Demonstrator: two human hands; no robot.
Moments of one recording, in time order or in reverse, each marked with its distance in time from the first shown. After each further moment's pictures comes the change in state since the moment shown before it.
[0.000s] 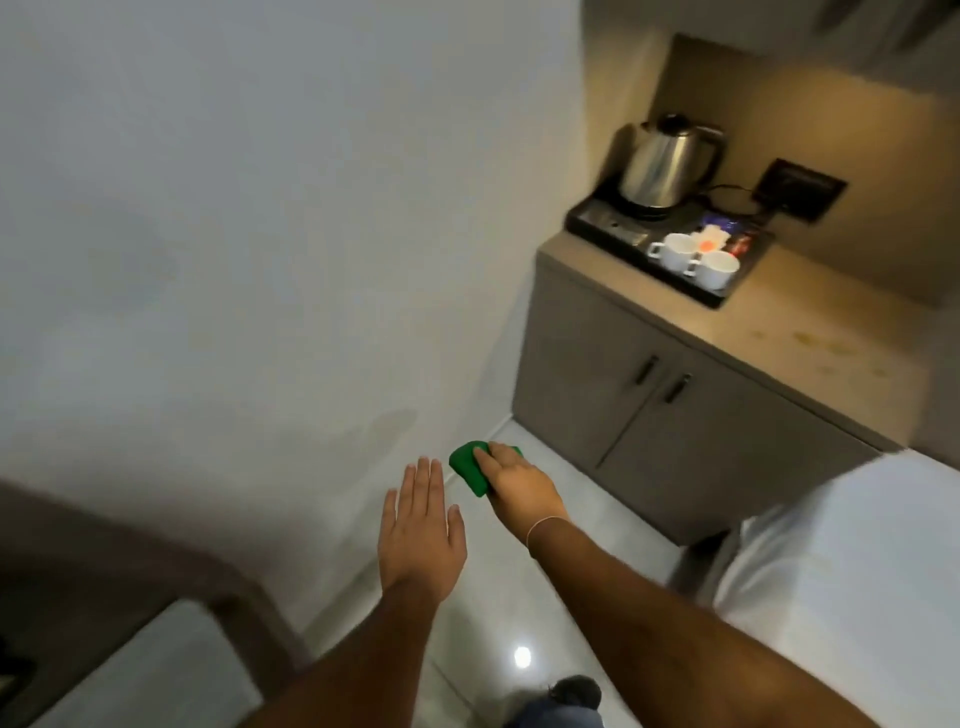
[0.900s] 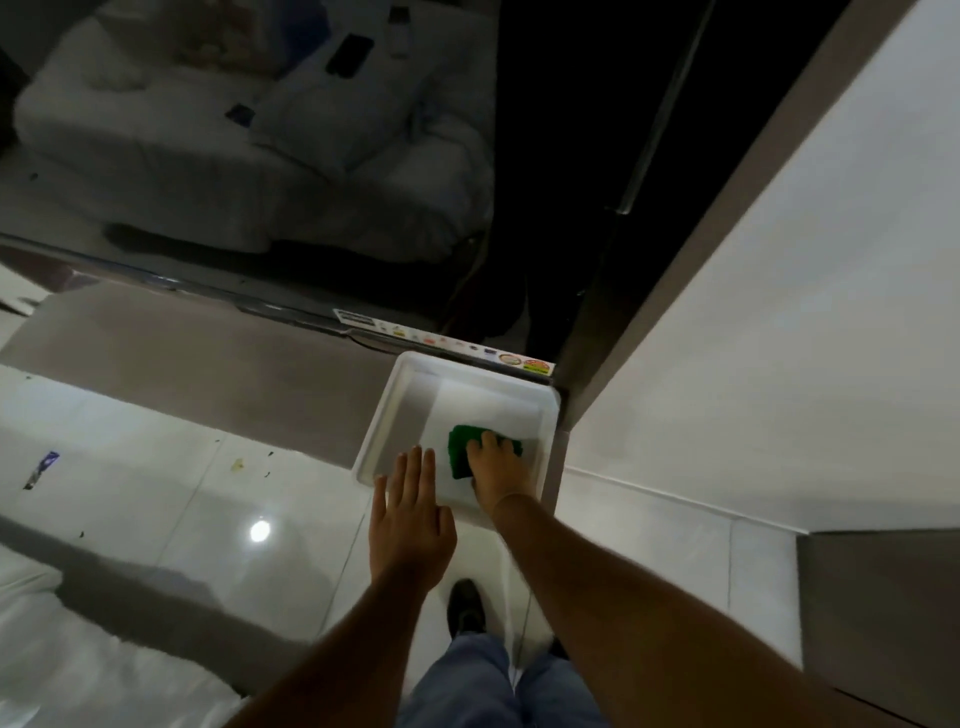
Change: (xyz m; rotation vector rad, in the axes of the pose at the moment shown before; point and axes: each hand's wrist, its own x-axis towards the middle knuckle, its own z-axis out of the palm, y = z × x) left_hand -0.314 -0.252 0.062 -0.224 0.233 -1.078; right_hand -0.041 -0.404 0.239 -0.478 -0.624 -0.818
